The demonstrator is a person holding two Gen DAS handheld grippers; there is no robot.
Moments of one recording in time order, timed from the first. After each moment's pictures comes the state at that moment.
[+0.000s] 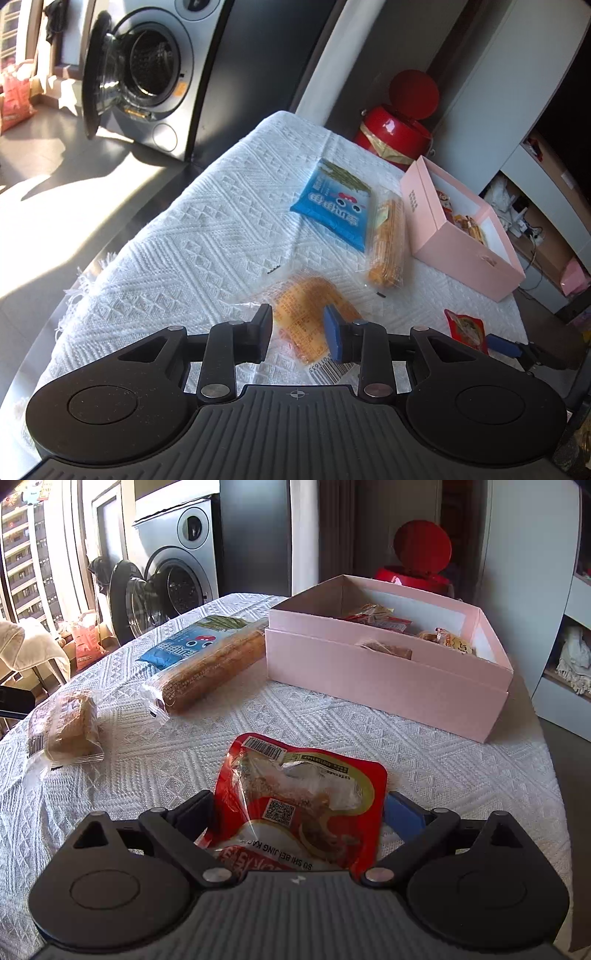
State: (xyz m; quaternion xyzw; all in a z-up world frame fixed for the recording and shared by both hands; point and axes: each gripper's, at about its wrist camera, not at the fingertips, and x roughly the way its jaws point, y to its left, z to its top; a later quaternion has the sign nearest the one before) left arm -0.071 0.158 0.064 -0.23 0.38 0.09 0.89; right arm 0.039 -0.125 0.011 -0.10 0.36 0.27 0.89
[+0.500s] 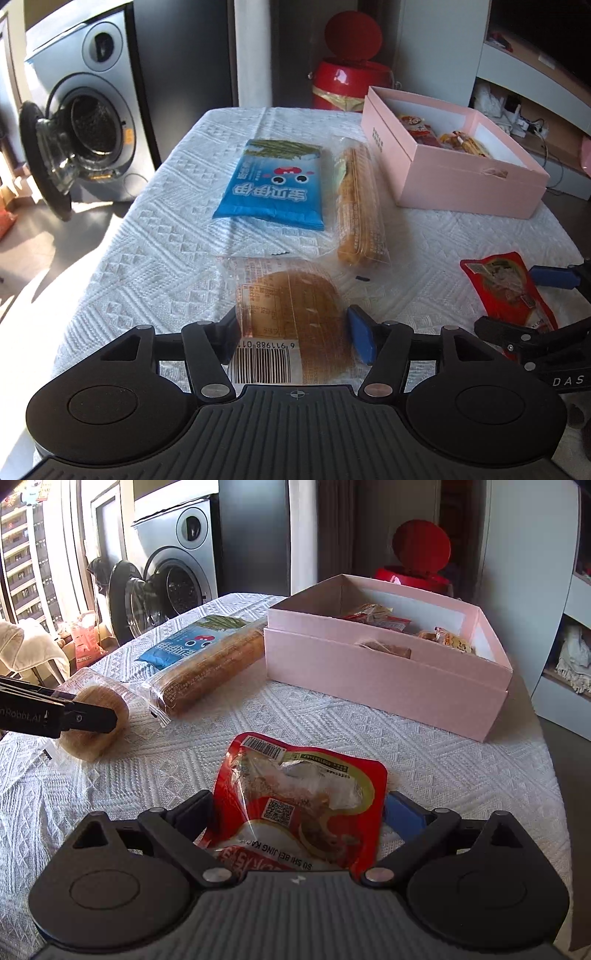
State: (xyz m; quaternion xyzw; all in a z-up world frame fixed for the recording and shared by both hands) left arm -0.002 0.086 0.035 -0.03 0.42 0.06 0.91; right arm 0.039 -0.125 0.011 -0.10 0.36 0.27 0.89
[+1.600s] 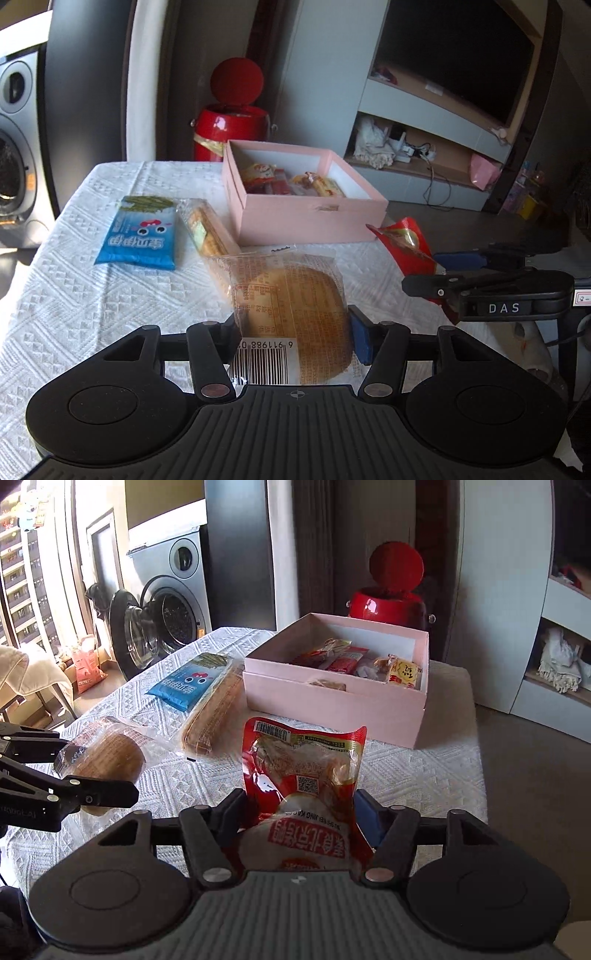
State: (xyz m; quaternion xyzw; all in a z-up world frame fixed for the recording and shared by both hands) left arm -0.045 0.036 0.093 -0.06 0.33 -0.13 0.93; right arm 0.005 -0.191 0.077 -0.06 0.33 0.25 0.91
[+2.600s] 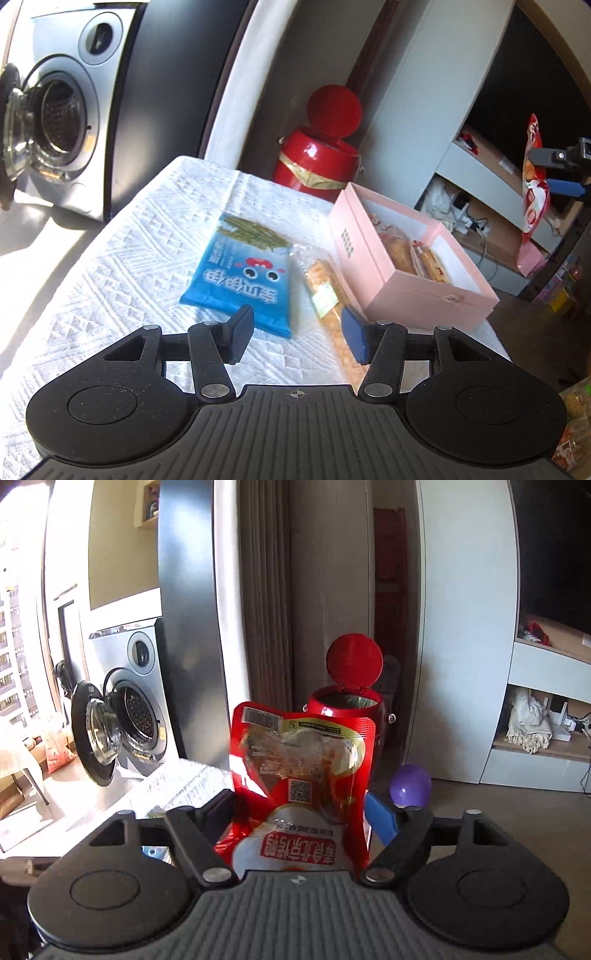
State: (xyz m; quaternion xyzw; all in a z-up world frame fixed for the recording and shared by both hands) left arm 0.031 0.140 0.050 -0.18 0.31 -0.02 0.94; right arm 0.145 -0.167 0.207 -0.02 0.25 0.20 0.95
